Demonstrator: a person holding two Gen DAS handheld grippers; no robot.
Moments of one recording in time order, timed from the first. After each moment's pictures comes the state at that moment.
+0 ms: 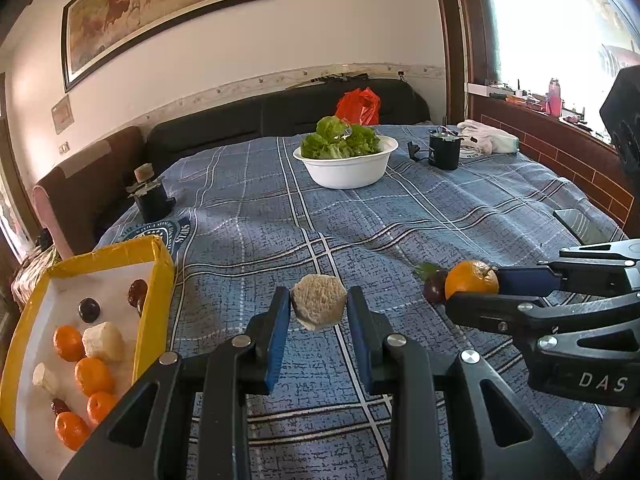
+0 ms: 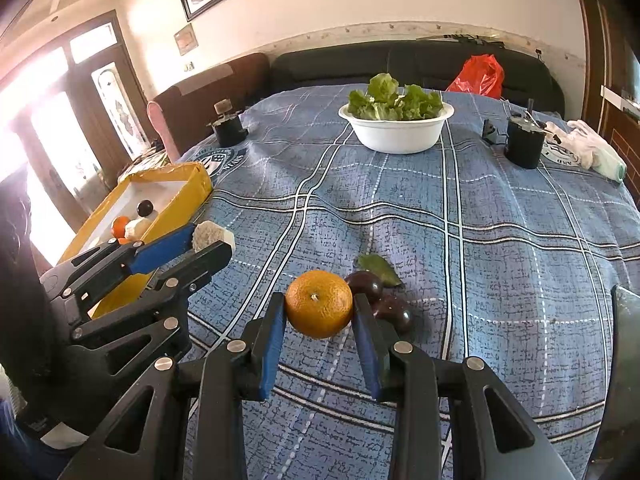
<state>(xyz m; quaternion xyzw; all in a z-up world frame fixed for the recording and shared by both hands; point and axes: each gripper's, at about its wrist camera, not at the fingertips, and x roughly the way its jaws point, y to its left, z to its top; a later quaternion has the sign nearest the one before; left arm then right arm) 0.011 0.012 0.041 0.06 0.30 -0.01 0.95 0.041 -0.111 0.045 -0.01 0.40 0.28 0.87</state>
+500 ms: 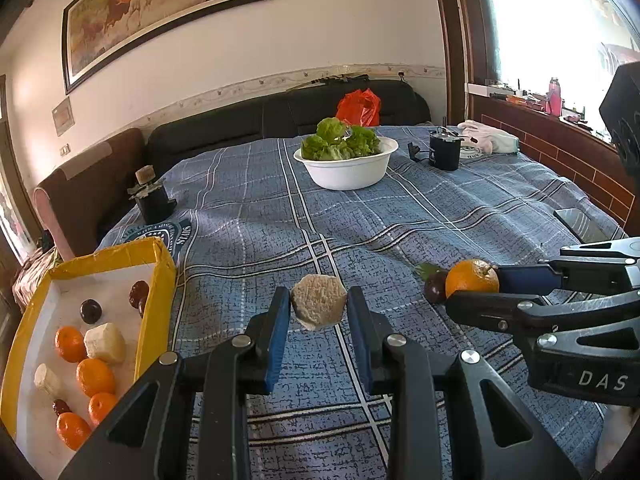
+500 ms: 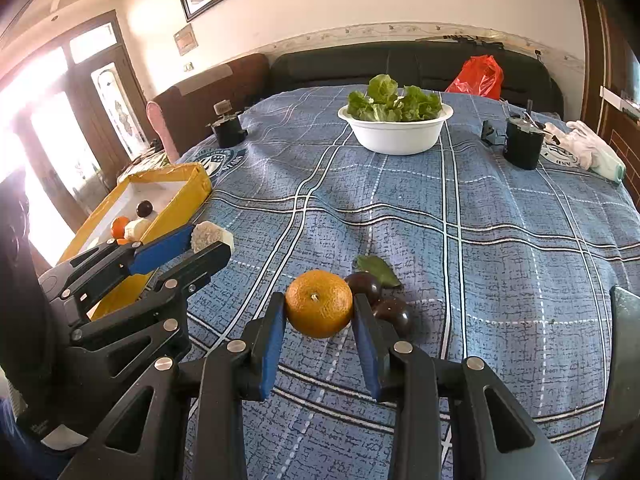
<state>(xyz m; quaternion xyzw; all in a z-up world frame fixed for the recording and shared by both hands) 0.011 0.013 0.040 0.06 0.30 -0.01 0.95 0.041 -0.112 0.045 -0.01 0.40 0.28 0.87</state>
